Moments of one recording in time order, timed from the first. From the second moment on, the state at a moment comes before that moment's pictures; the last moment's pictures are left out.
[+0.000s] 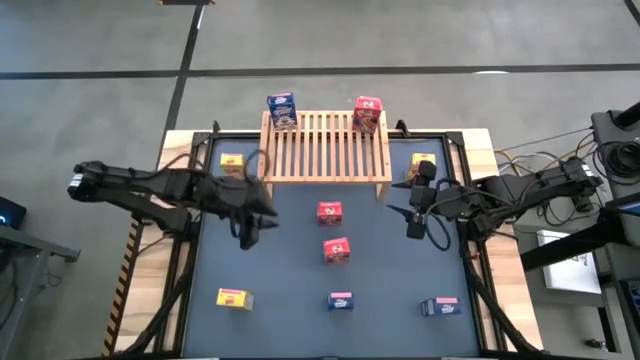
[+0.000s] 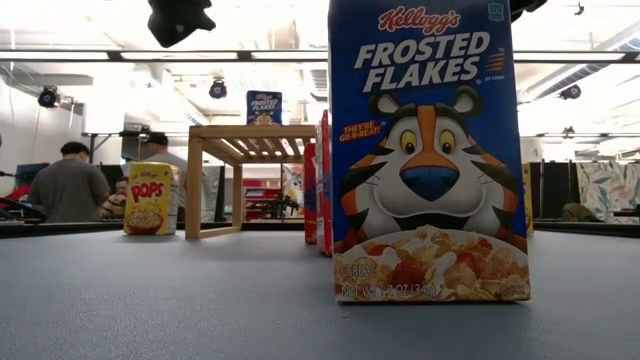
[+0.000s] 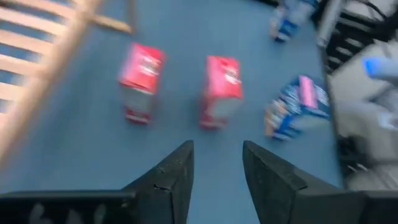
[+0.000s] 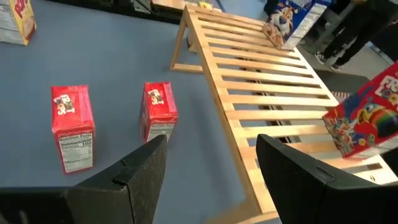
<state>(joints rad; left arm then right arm) -0.16 1.10 1.10 -0.72 -0.06 -0.38 0.26 0.92 0.93 -0.57 0.54 -0.01</state>
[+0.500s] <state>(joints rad) -0.32 1.30 1.26 -0.84 -0.04 -0.59 0.29 0.92 0.87 -0.43 0.51 -0.11</state>
